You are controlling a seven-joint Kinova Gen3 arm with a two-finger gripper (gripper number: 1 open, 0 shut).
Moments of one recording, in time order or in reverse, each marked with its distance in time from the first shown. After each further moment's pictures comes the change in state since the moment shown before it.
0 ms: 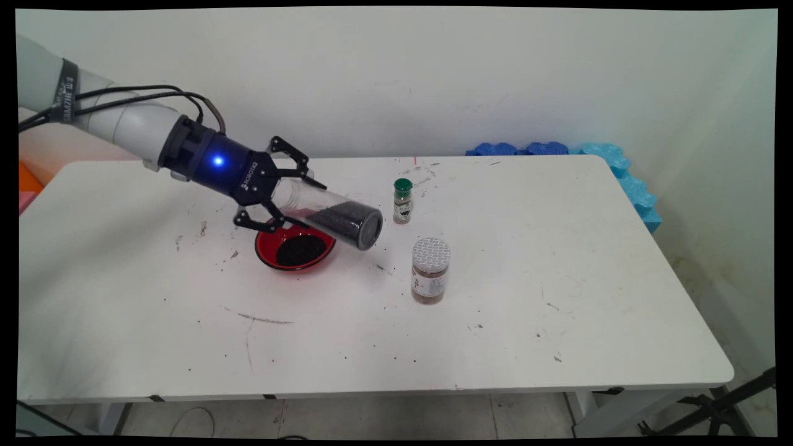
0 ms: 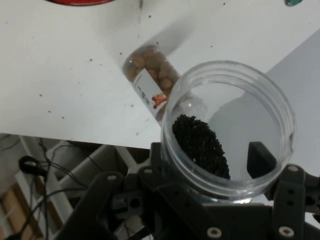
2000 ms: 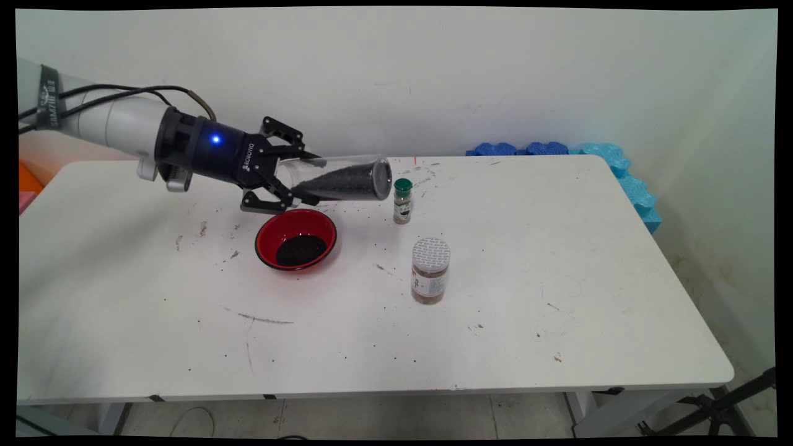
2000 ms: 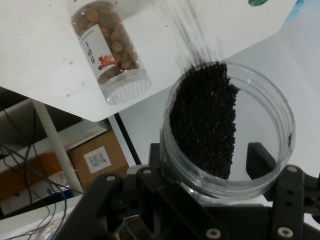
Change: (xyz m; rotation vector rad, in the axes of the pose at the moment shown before) arm -0.001 -0.009 -0.009 -0.157 -0.071 -0.292
